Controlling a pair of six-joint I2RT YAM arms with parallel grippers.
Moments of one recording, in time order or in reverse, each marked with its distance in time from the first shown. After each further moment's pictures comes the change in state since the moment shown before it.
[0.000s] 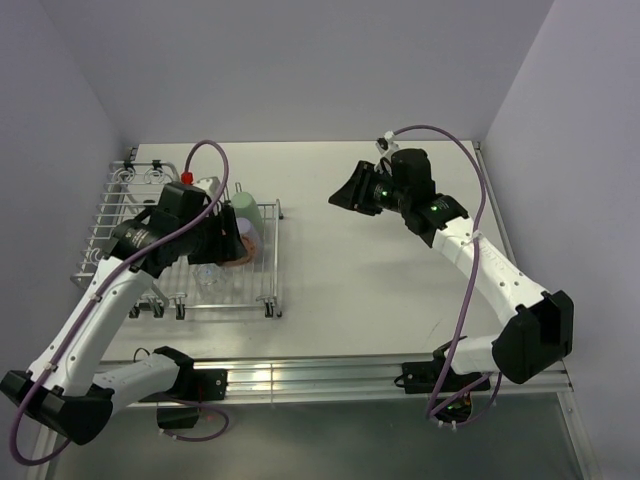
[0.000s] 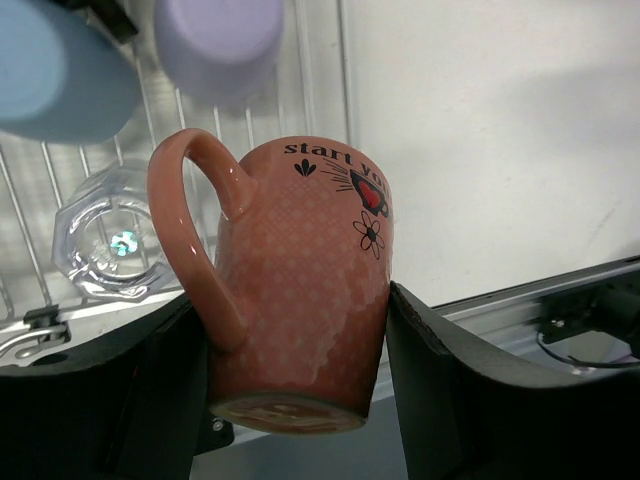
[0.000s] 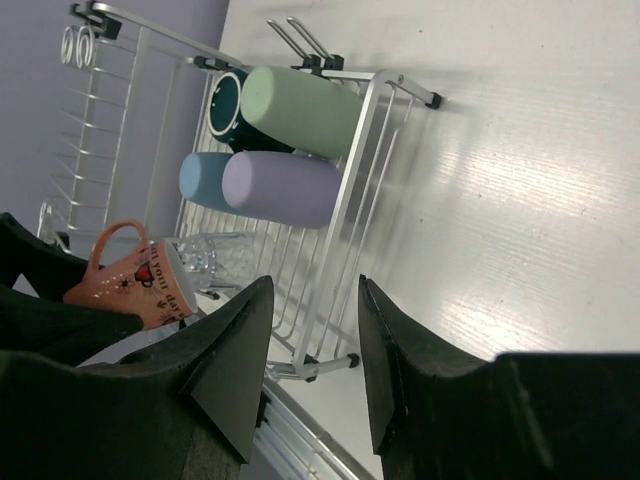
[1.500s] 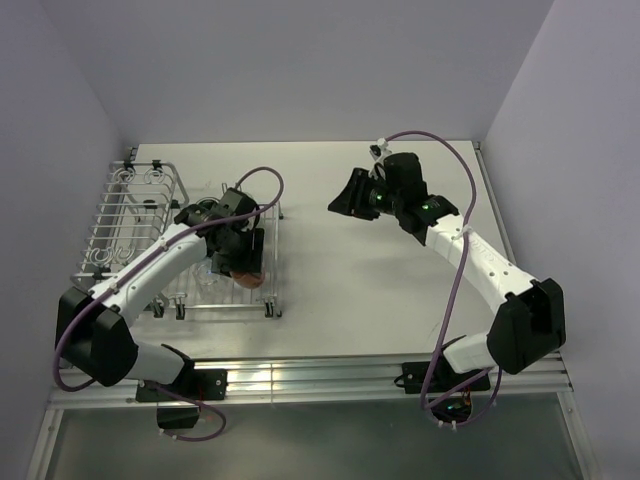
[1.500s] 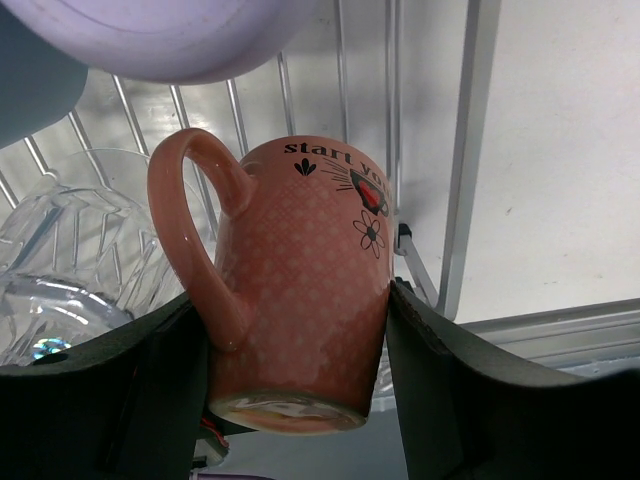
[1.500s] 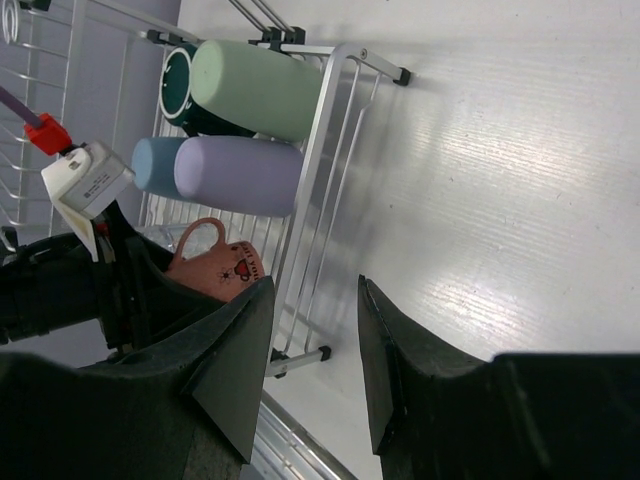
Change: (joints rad) left arm -0.085 0.312 -0.109 0.046 -0.089 0.021; right arm 0.000 0.055 -0.028 0.004 0.004 -0.046
